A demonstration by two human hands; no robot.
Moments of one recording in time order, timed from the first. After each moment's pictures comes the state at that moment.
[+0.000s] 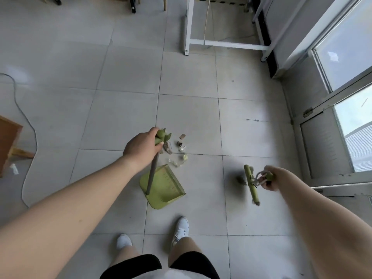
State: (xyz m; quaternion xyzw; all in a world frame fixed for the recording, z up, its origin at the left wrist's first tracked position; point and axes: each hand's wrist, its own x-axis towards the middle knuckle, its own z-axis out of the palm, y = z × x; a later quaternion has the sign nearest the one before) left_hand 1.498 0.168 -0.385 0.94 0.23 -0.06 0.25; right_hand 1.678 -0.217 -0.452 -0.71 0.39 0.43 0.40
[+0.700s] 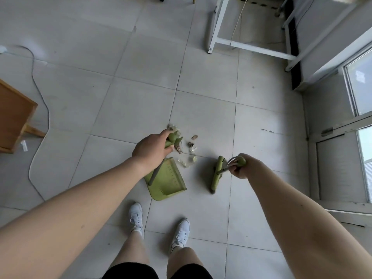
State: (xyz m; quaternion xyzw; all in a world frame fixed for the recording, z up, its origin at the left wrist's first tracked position) left_hand 1.477 0.227 -0.400 0.93 0.24 -0.05 0.28; right_hand 1.668 -0.020 -0.456 -0.65 0.40 0.45 0.47
